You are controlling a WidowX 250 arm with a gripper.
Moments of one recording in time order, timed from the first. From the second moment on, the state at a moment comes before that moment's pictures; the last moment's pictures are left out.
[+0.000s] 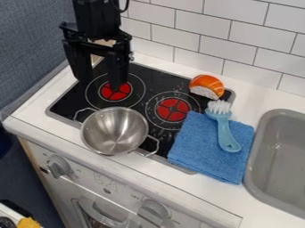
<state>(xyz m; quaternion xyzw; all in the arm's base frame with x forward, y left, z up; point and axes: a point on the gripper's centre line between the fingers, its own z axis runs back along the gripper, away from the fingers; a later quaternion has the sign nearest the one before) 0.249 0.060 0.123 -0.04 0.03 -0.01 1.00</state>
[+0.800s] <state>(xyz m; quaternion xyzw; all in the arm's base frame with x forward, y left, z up) 0.294 0.019 0.115 -0.03 0.01 0.34 0.94</state>
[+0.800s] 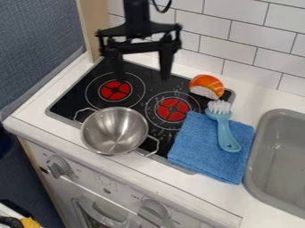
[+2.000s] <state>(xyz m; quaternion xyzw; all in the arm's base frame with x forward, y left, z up) 0.414 -0.026 0.062 0.03 -0.03 0.66 0.75</state>
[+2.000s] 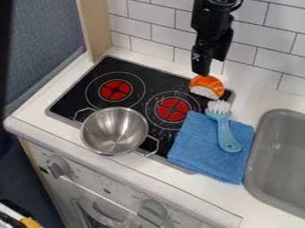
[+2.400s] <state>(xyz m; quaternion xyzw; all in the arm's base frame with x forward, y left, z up) 0.416 -0.029 0.046 0.04 -0.03 0.67 0.74</state>
